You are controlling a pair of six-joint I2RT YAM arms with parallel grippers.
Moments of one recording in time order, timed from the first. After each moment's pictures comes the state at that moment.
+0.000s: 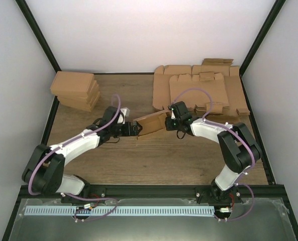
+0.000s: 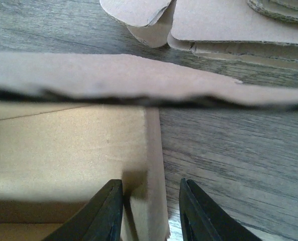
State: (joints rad) left arm -0.54 1.41 0.75 -0.14 0.28 -0.55; right arm 0.52 1.66 0.90 -0.13 -0.03 0.33
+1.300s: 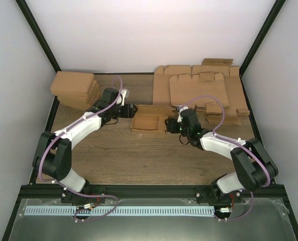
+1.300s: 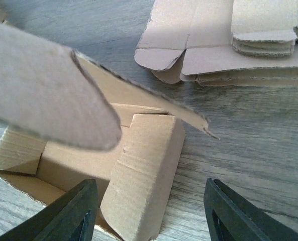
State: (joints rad) left arm -0.41 1.57 1.04 -0.22 0.24 -0.31; right arm 0.52 1.43 0.63 0.19 -0.04 0.44
